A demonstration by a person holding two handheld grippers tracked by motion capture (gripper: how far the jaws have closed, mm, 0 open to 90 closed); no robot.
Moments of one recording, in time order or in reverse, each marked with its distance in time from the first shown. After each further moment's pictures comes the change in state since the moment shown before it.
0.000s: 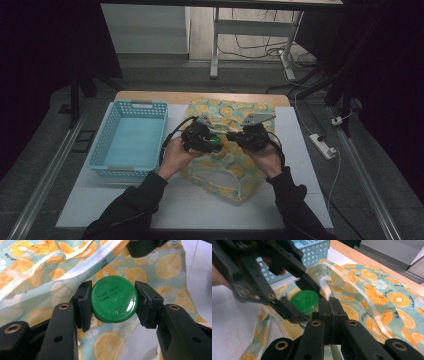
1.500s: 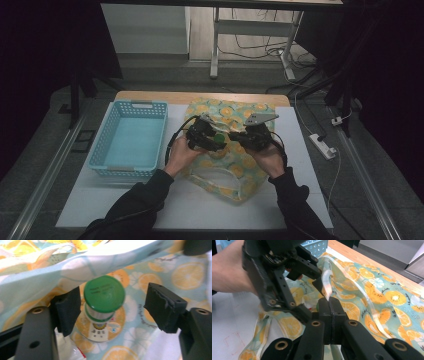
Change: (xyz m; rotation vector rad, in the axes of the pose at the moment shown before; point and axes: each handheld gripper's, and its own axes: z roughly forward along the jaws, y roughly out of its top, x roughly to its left) left arm 0.017 -0.003 0.019 -0.031 -0.019 -0.080; right arm -0.003 -0.002 -0.005 0.001 -0.007 0.007
